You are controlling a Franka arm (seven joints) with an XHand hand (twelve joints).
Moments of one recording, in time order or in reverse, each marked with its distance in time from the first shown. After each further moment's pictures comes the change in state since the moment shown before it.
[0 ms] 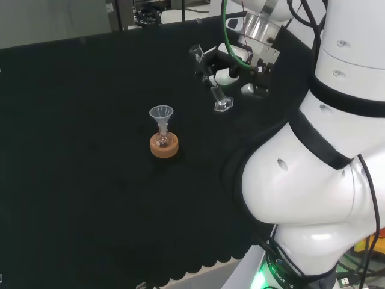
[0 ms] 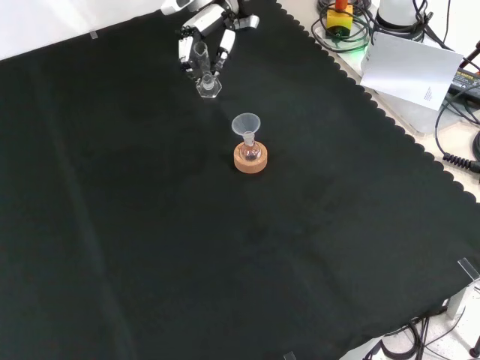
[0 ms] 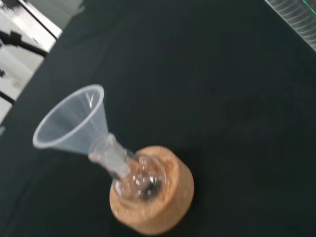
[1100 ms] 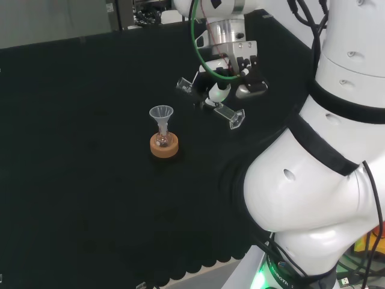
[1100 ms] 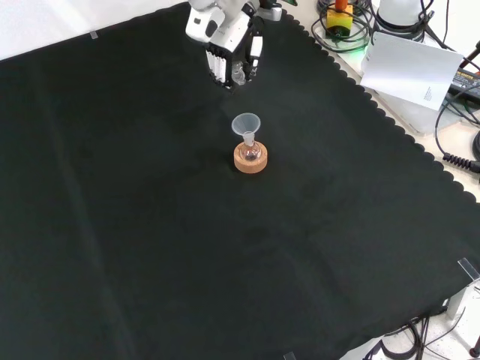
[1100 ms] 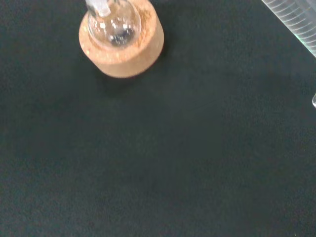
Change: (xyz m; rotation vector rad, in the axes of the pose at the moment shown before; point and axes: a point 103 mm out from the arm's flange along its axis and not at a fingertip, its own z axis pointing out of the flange) arm 0.040 -0.034 0.021 0.411 -0.323 0.104
